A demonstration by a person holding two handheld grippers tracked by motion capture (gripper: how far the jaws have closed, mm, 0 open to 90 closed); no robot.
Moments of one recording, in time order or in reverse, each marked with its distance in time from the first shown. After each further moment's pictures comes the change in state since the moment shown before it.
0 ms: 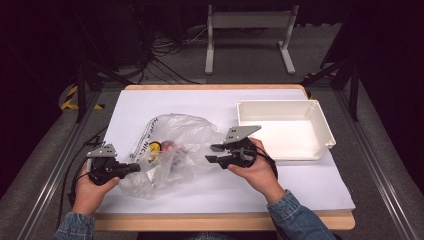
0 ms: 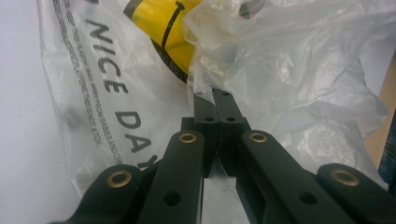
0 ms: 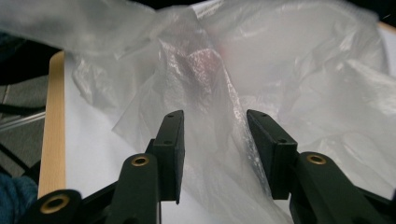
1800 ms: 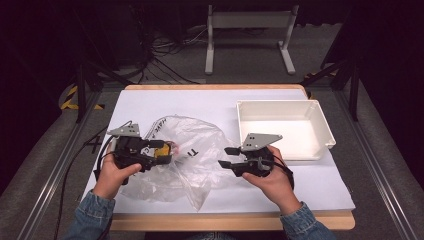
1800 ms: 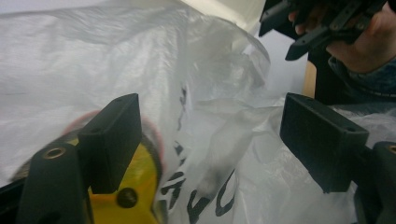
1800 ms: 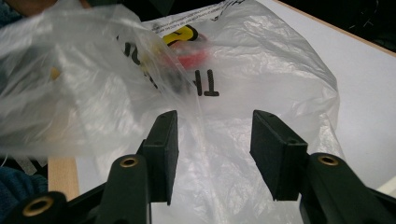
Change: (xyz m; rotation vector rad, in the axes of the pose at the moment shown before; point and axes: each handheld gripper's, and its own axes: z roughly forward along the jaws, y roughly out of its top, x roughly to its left) left arm -0.047 0.082 0.033 -0.098 -0.238 0.097; right arm 0.013 -0.017 -0.042 -0.052 -0.074 0.007
